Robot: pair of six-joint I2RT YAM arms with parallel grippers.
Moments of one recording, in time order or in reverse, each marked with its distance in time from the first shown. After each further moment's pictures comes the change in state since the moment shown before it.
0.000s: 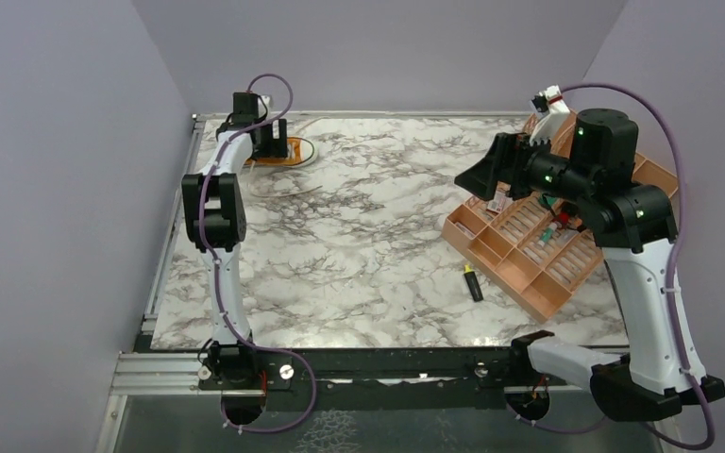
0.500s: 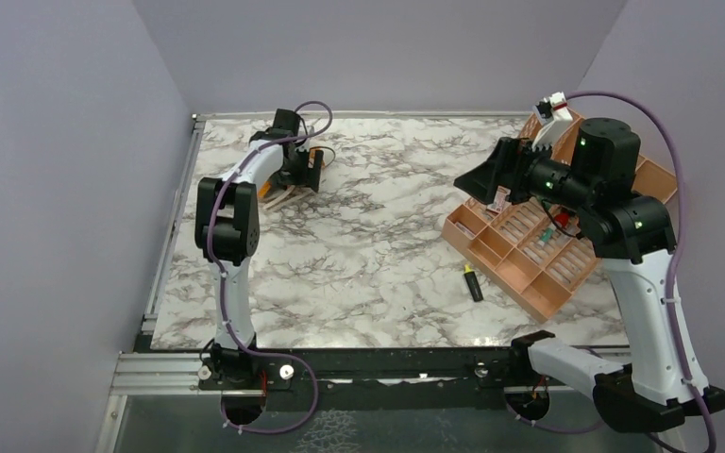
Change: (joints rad) left arm -0.172 -0.196 -0.260 -0.174 -0.014 -0.032; right arm 0.000 -0.082 -0.091 0.082 0.002 0.061
